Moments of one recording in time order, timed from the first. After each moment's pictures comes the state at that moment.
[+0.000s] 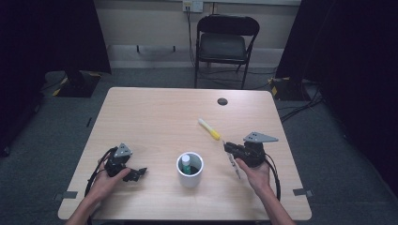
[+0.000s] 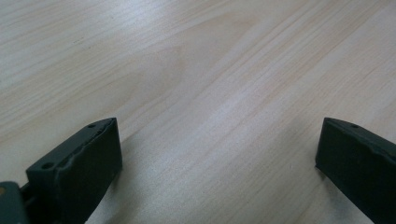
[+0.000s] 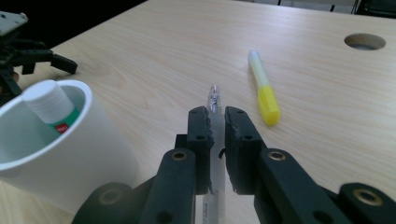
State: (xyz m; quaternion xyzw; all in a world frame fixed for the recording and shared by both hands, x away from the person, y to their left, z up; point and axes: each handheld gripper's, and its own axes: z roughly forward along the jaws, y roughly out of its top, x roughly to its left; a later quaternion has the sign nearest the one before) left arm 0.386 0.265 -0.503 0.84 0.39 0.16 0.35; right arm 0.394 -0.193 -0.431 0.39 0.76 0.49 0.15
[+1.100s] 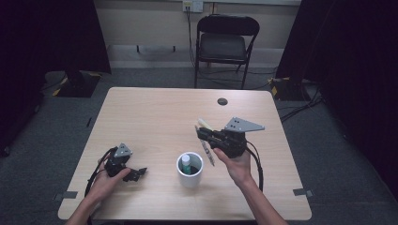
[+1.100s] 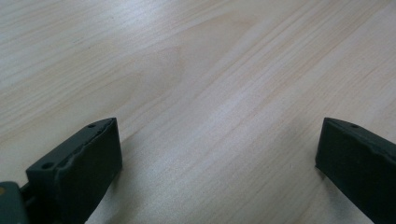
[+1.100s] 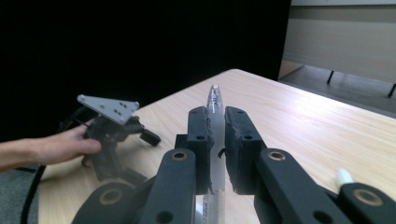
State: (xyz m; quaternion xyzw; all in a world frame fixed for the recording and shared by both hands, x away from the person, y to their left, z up) left arm 0.386 0.265 -0.503 0.84 0.39 0.16 0.35; right arm 0.382 -0.121 -0.354 0.28 0.74 0.60 0.13
